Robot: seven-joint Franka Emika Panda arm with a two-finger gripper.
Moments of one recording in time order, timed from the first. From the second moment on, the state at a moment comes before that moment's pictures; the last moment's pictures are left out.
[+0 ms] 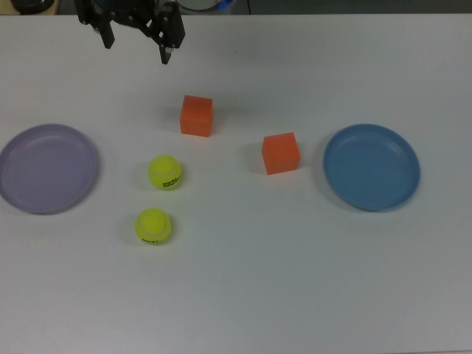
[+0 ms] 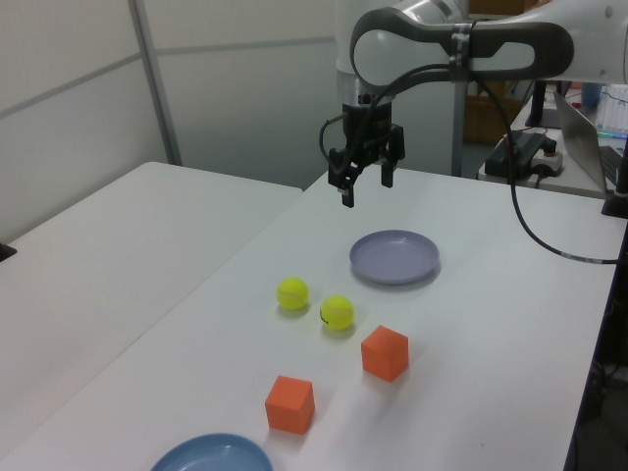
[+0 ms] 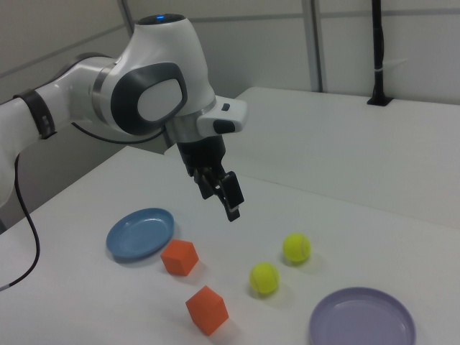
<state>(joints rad) -0.07 0.09 0.20 -1.55 -0.03 1.68 0.24</state>
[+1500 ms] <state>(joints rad) -0.01 0.10 0.51 -2.04 0.07 2.26 0.07</state>
